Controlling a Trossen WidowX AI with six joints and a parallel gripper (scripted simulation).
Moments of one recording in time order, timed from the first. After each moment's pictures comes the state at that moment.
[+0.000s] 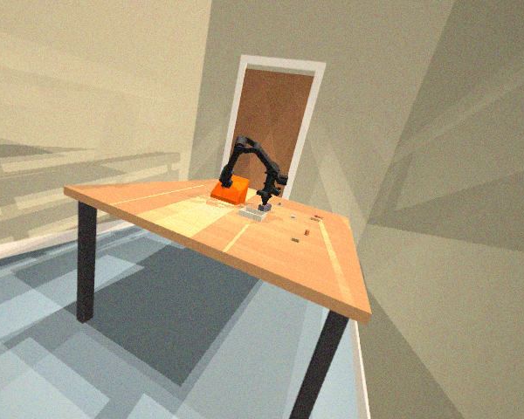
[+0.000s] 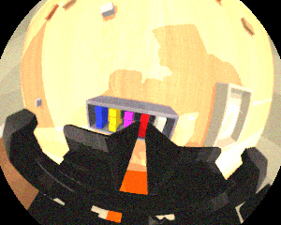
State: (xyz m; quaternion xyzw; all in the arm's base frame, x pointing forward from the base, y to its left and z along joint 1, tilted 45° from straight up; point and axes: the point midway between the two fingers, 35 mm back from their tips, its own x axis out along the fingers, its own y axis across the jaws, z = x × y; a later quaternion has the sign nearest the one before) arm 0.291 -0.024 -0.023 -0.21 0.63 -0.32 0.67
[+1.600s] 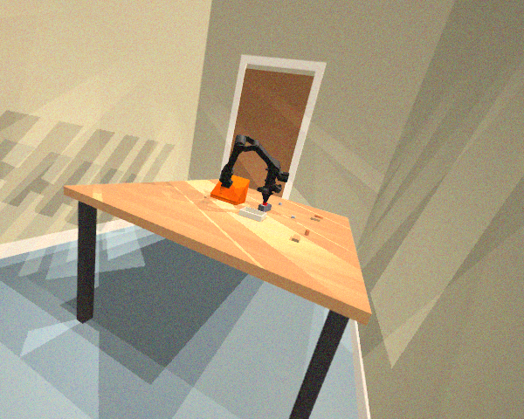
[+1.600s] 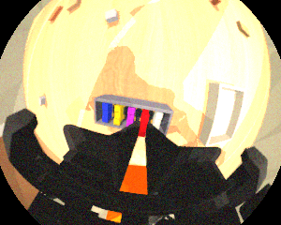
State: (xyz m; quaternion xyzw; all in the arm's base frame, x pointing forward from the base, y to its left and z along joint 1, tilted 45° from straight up) arm 0.292 -0.011 -0.009 -0.22 0.63 -0.32 0.67
